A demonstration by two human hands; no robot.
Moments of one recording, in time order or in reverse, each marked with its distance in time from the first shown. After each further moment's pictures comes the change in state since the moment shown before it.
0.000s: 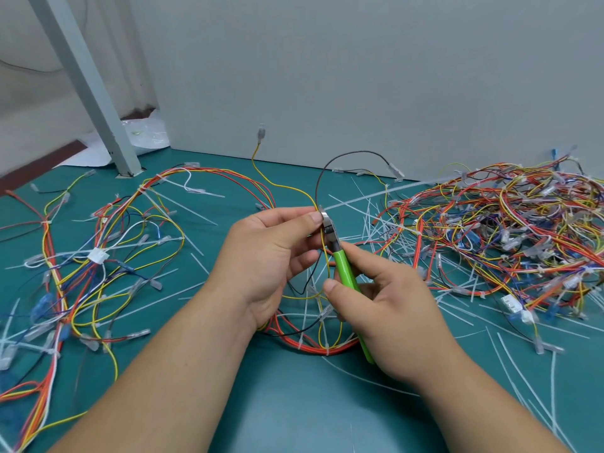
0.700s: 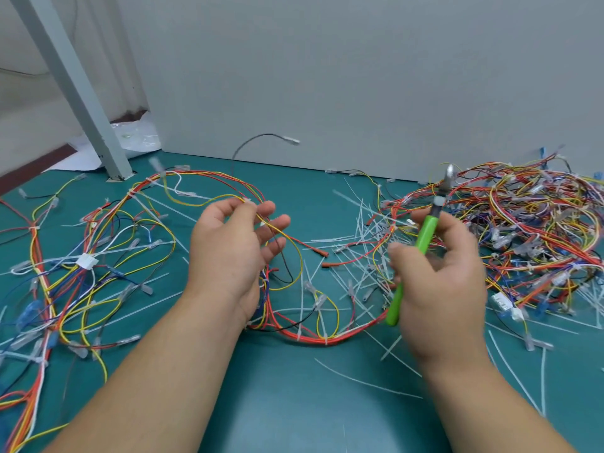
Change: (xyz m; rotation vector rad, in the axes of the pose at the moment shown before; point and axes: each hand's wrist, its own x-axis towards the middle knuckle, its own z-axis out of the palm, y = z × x) left_hand 0.012 0.004 -0.006 -0.089 0.324 0.169; right_hand 0.005 -0.001 -0.019 0.017 0.656 0.022
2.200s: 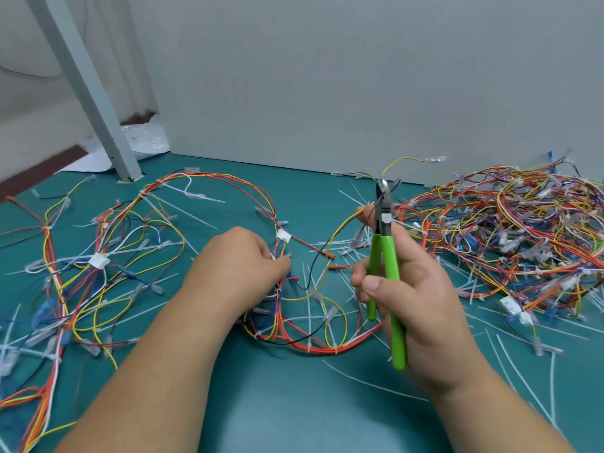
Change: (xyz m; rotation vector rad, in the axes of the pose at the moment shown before) left_hand 0.015 0.002 -0.033 1.533 -0.142 0.180; right_hand -0.011 -0.002 0.005 0.413 -0.553 0.082
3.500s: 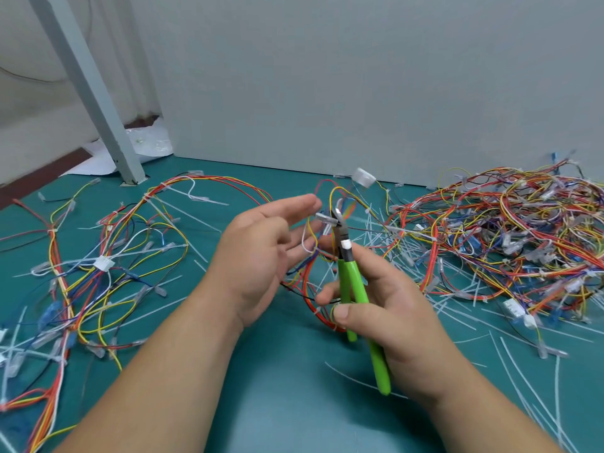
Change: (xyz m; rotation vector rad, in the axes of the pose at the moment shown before) left_hand -0.009 0.029 0.002 -1.419 -0.234 0.096; right_hand -0.003 0.006 0.011 -0.010 -0.157 0.114
